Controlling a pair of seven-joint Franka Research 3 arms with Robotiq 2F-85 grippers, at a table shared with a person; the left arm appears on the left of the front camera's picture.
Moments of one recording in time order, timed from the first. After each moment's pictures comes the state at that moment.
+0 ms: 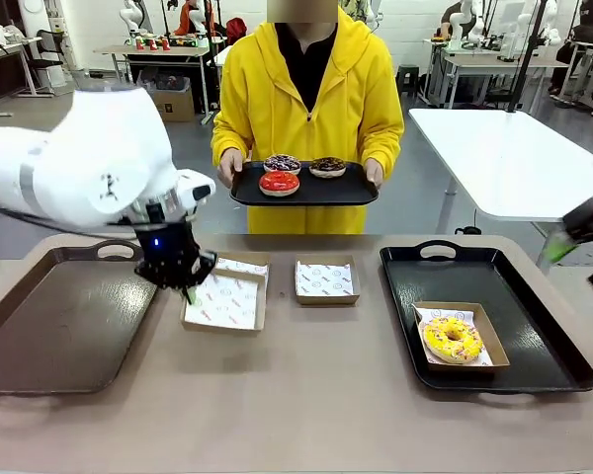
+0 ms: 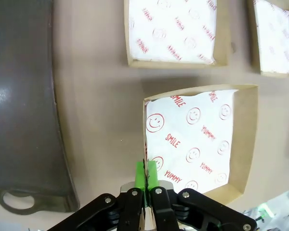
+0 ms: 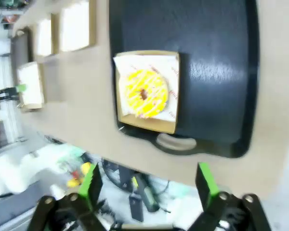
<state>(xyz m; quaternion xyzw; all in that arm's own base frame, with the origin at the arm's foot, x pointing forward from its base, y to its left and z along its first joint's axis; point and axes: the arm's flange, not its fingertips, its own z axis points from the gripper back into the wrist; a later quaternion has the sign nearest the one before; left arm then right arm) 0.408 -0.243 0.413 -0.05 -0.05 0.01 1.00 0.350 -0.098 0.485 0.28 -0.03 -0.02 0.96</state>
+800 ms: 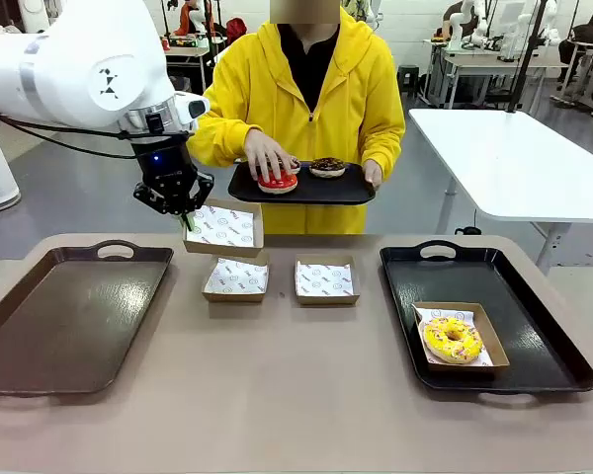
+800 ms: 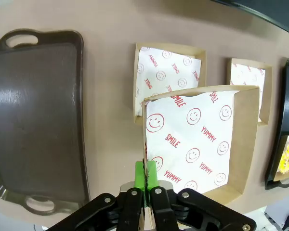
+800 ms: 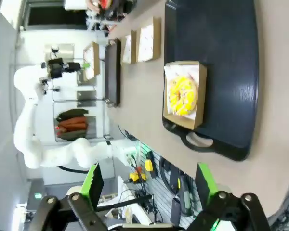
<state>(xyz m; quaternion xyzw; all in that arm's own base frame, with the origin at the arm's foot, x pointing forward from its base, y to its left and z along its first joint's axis) 0.490 -0.236 0.496 -0.05 -0.07 0.04 1.00 0.327 -0.254 0.429 0.52 -0.08 -0.03 0.85</state>
